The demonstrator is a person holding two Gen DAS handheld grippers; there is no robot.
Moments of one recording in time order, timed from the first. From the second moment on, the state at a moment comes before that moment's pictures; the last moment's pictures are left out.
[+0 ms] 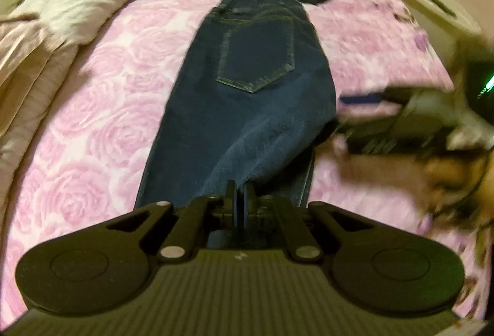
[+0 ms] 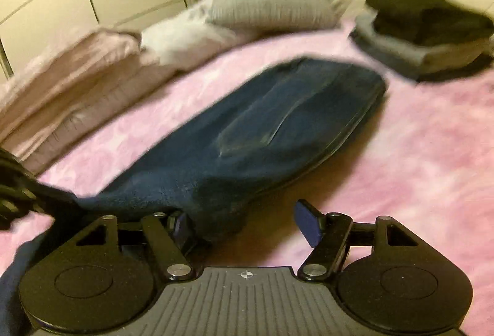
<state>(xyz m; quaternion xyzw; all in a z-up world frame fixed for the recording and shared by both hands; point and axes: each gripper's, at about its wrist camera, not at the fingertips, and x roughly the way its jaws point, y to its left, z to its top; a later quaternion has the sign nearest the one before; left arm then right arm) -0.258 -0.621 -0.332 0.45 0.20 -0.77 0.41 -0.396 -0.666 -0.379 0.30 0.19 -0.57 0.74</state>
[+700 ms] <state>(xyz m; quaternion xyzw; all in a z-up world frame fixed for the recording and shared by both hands) -0.303 -0.572 -0.381 0.52 0.09 -0.78 0.34 -0.435 -0.657 -0.363 0.43 0.19 -0.51 0.72</state>
